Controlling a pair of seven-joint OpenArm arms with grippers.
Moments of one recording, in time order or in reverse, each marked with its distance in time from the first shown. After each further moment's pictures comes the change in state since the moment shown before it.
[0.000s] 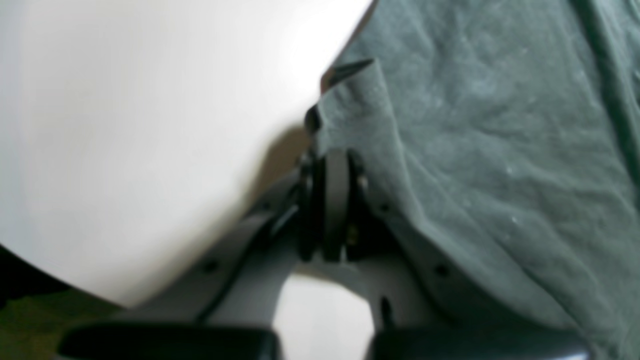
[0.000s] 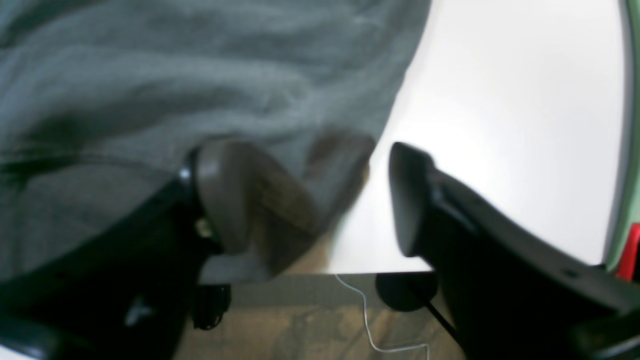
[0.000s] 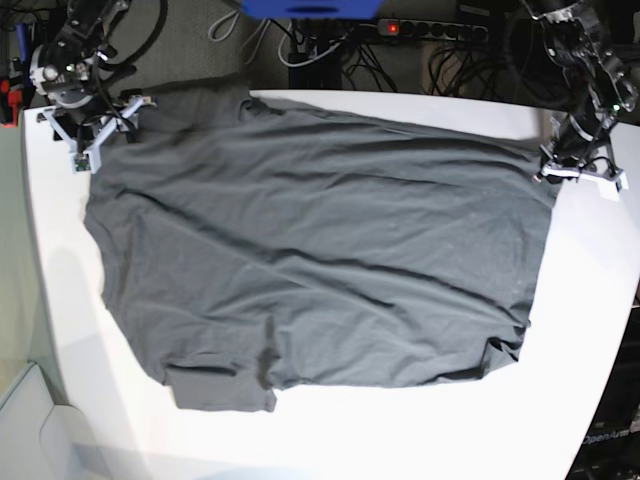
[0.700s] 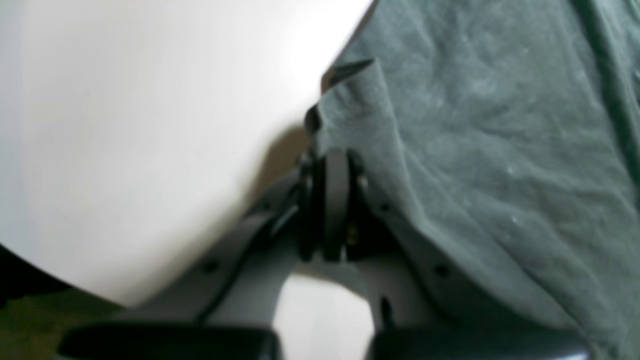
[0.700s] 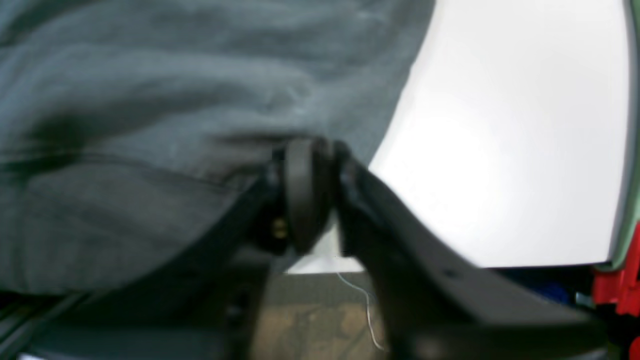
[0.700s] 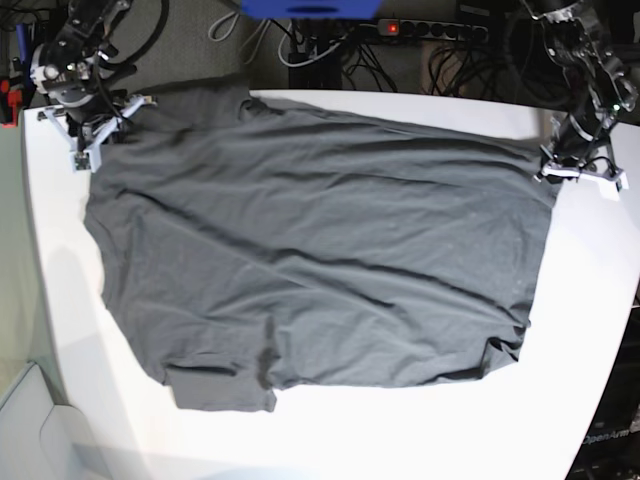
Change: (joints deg) left arm 0.0 0.0 0.0 0.0 0.0 0.0 0.0; right arm 0.0 -0.3 0.3 -0.1 -0.3 0.0 0.0
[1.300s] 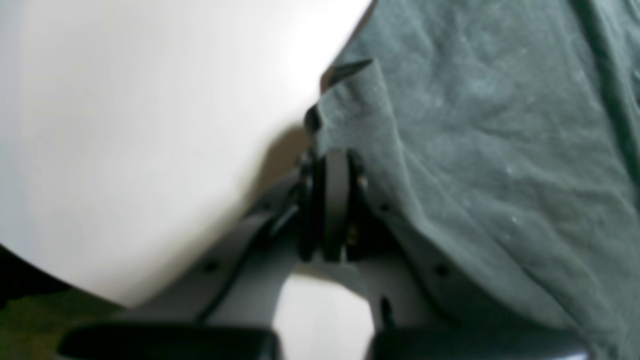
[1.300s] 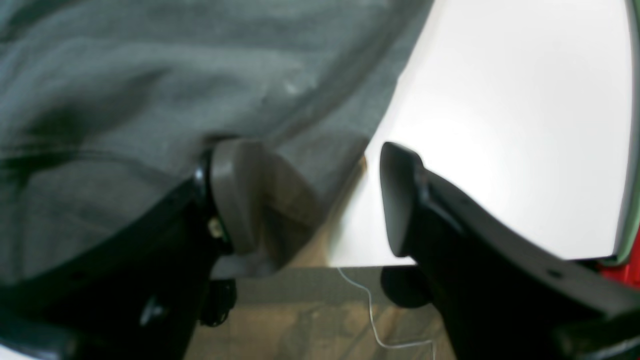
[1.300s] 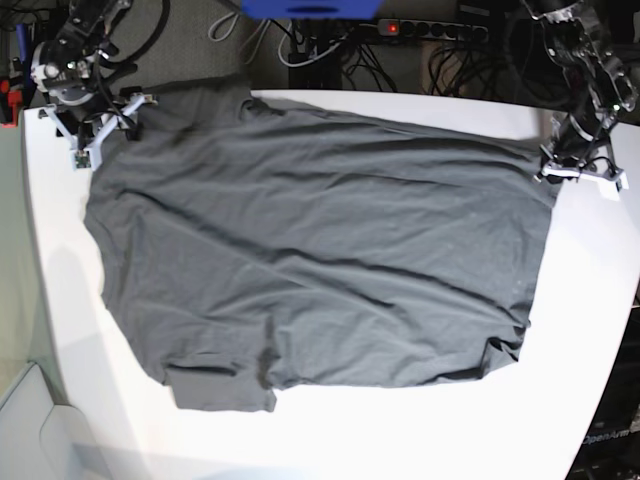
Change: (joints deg) left arm 0.0 0.0 0.0 0.0 0.0 0.0 0.0; right arm -0.1 -0.3 0.2 0.1 0.5 -0.1 -1.8
